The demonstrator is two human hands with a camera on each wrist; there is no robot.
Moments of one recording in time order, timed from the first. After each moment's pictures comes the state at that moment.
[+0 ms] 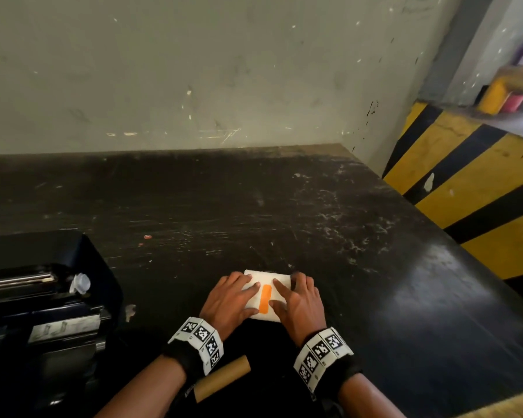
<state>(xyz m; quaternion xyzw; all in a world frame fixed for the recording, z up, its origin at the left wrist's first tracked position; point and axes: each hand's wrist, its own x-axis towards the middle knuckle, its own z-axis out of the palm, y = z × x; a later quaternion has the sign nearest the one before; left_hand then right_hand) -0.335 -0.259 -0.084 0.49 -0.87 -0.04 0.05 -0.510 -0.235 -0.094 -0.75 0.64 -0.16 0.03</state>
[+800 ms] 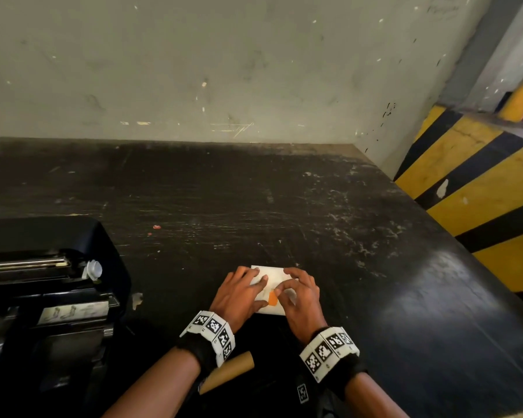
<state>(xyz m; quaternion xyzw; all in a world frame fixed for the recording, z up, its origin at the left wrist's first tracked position) -0.340 -0.262 -0.090 0.52 -0.85 -0.05 0.06 -0.503 -0.246 -0.100 -0.70 0.59 -0.34 0.23</state>
